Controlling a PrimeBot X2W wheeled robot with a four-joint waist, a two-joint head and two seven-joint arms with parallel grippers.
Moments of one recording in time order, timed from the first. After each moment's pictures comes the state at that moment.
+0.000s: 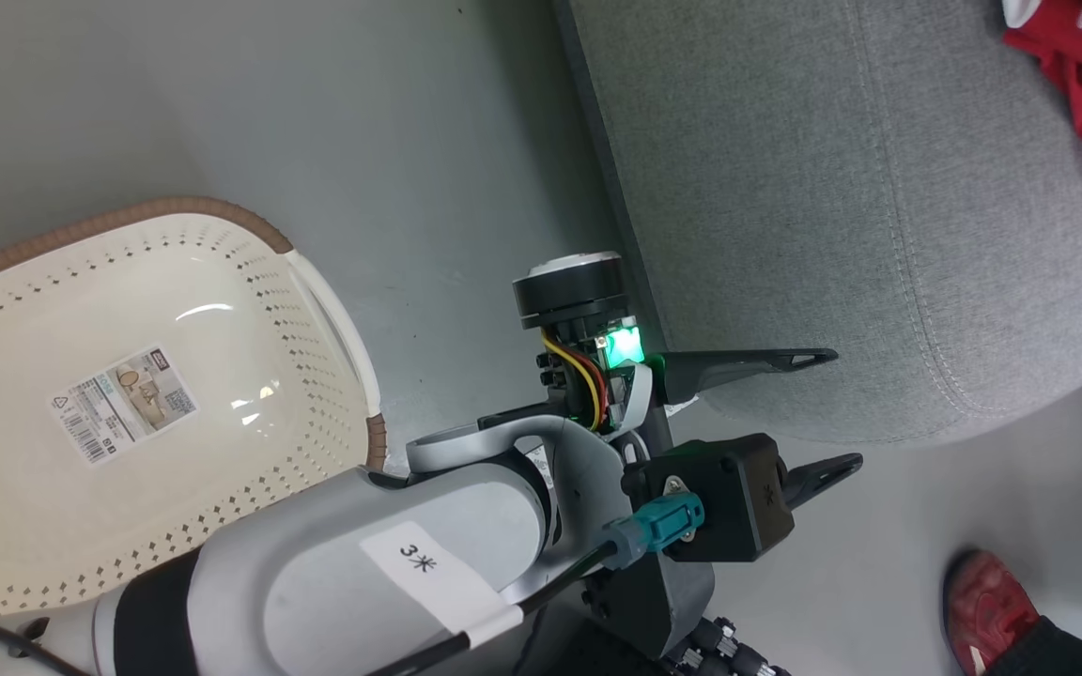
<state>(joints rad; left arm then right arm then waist) -1.12 0.27 -1.15 -0.18 -0.34 -0.13 0.20 -0.98 -0.58 -0.35 0.14 0.09 0.13 -0.26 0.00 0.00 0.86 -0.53</state>
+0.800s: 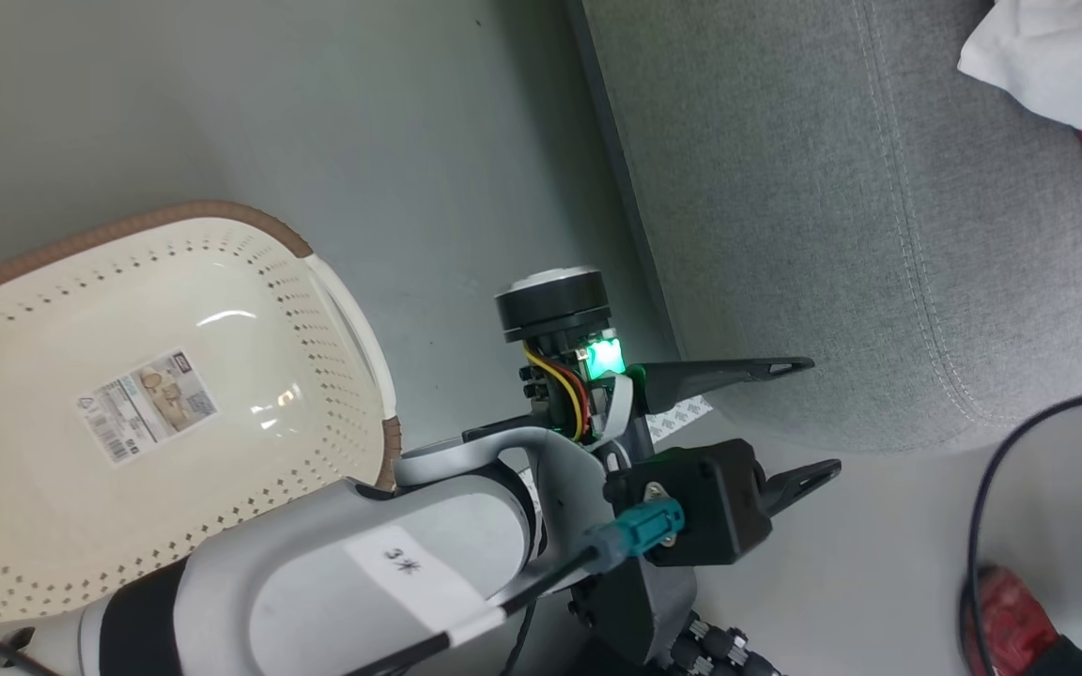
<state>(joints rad) -1.11 0.30 -1.17 -0.20 -0.36 -0.10 0.21 -0.89 -0.36 -0.25 0.50 0.00 0.13 -0.26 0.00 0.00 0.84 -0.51</state>
